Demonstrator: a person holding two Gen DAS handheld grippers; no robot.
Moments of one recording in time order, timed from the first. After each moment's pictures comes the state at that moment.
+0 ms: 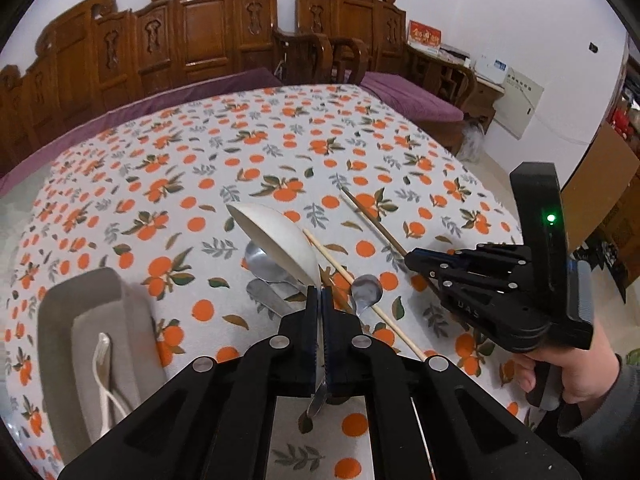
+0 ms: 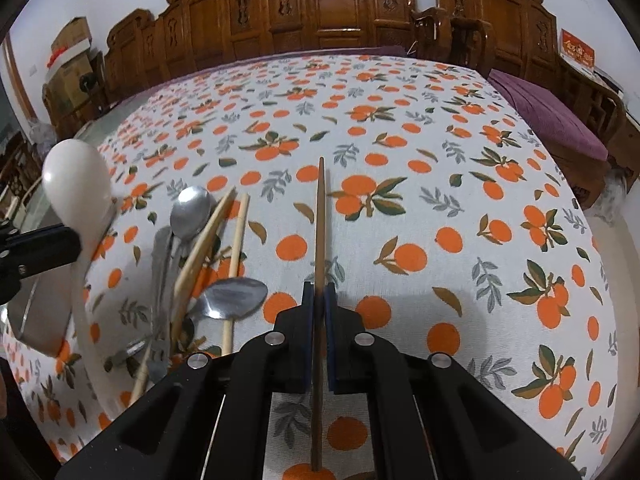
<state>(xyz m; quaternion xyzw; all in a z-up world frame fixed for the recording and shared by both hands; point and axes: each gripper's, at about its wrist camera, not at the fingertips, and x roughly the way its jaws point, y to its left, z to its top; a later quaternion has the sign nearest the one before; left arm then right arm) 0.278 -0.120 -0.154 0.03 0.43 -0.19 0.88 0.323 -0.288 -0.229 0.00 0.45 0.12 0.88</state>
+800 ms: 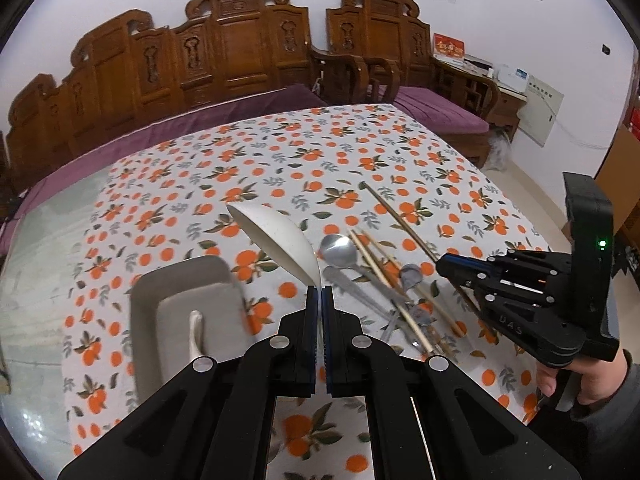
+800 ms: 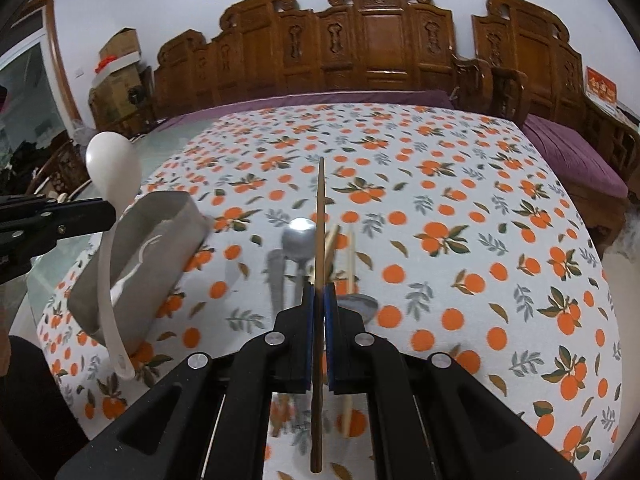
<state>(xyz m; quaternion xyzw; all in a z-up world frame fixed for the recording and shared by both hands) 0.237 -0.061 -0.109 0.05 0.41 -0.13 0.90 0.268 -0.234 -0.176 -0.01 0.39 0.20 0.90</state>
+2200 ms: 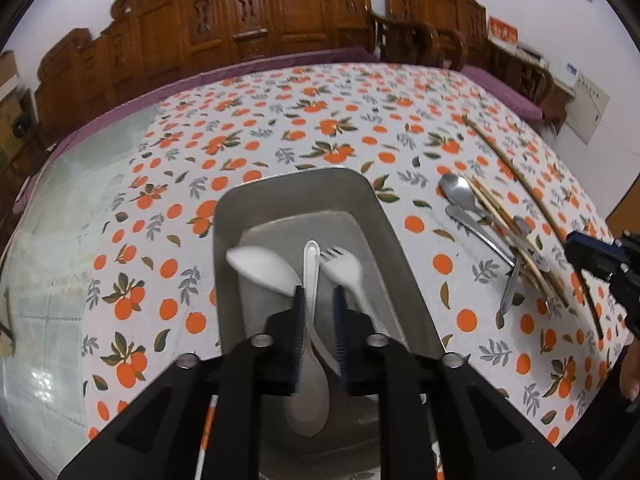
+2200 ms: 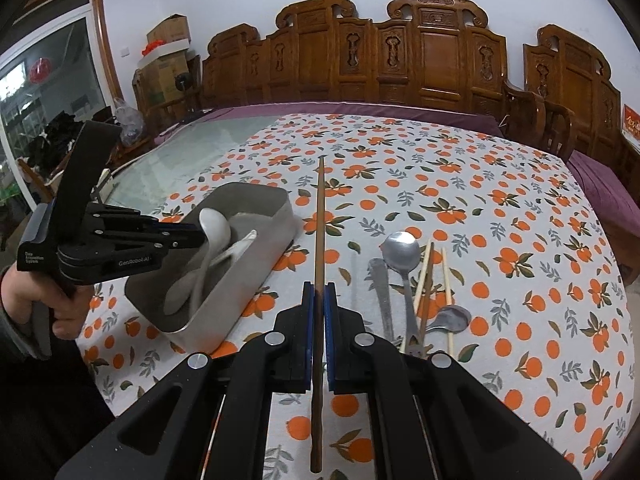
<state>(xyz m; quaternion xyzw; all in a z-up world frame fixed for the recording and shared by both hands) 0.244 0.039 -0.171 0.04 0.46 -0.06 0.89 0.229 -0.164 -0.160 -0.04 0.37 0.27 0.89</state>
